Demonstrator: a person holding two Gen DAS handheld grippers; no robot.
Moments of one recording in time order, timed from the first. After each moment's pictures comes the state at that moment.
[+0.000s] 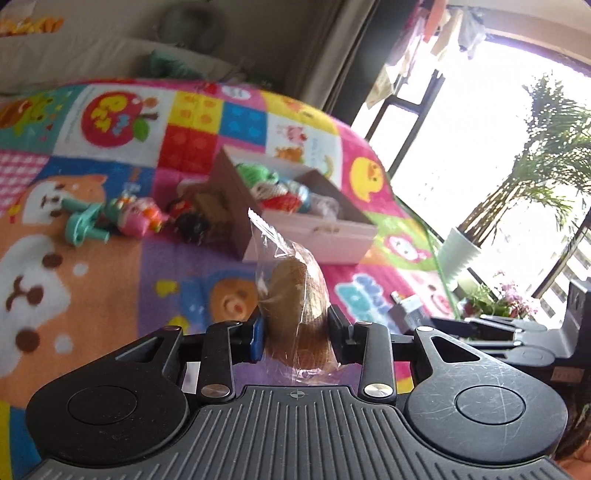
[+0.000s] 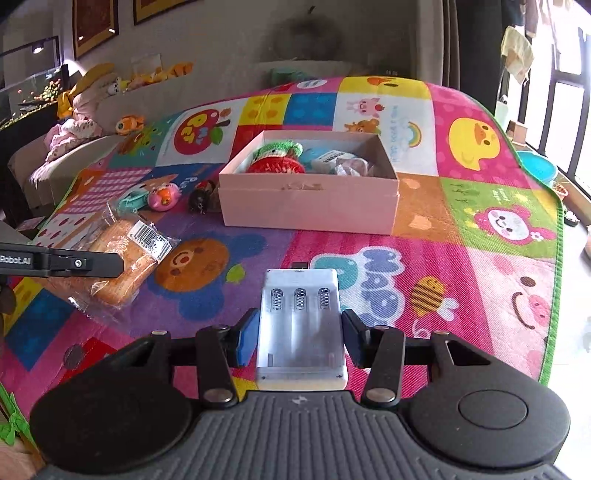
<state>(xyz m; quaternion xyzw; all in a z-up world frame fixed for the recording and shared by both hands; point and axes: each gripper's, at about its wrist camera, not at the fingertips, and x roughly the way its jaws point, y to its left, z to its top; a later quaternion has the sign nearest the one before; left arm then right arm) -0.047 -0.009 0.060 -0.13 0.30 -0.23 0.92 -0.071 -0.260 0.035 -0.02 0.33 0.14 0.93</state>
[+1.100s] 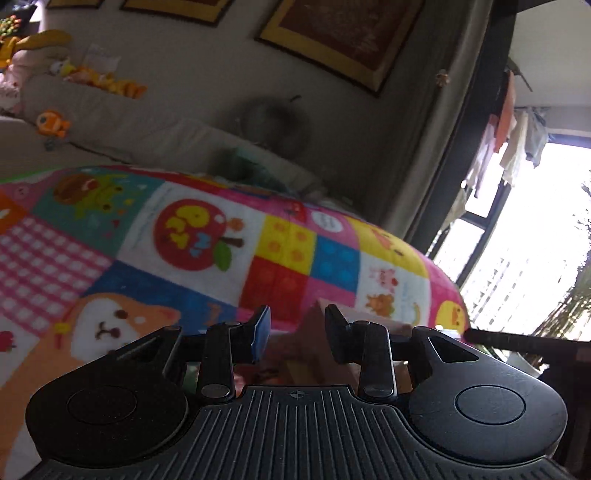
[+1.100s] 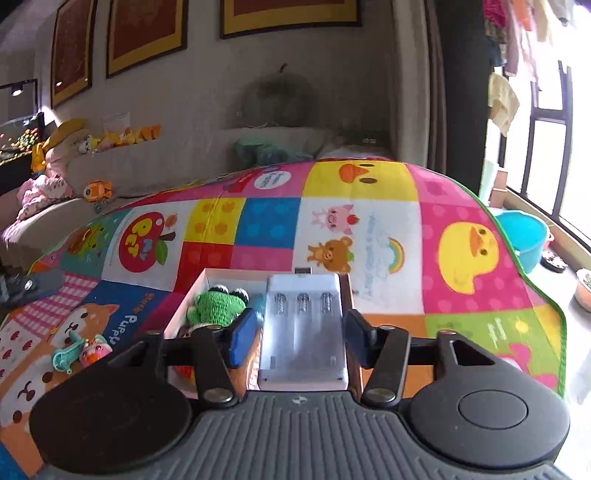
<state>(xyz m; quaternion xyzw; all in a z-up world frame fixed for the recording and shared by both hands) 0.044 0.060 0.079 -0.20 0.17 -0.07 0.96 0.121 -0.251 0.108 -0.02 0.25 0.09 0.96</state>
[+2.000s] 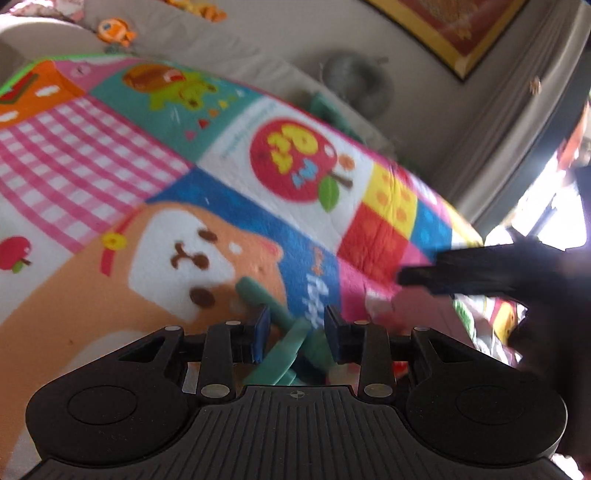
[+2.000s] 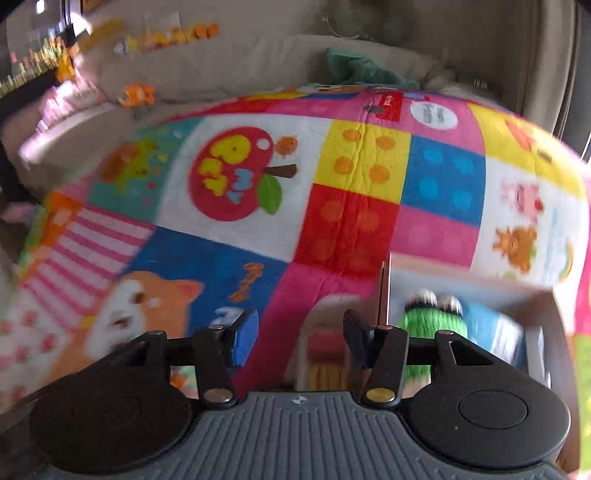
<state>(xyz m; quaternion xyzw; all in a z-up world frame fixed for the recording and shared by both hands) 0.099 0.128 -0.014 -0.30 0.26 -0.04 0.92 0.224 -0.009 0.053 -0.14 0.39 0.12 0.90</state>
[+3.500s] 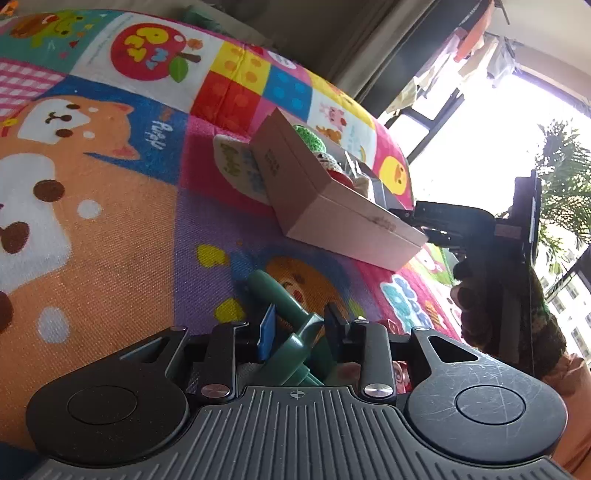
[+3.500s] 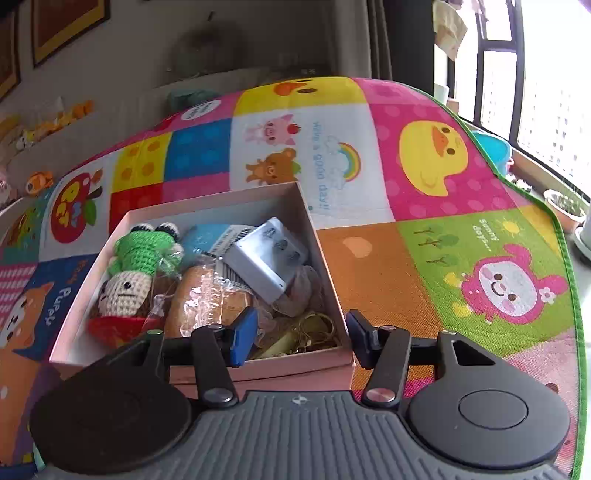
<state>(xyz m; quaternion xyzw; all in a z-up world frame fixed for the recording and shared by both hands) 0.001 0.035 -0.020 -0.23 0.34 -0.24 0.88 0.109 -0.248 0.029 0.03 0.33 0.03 0.94</state>
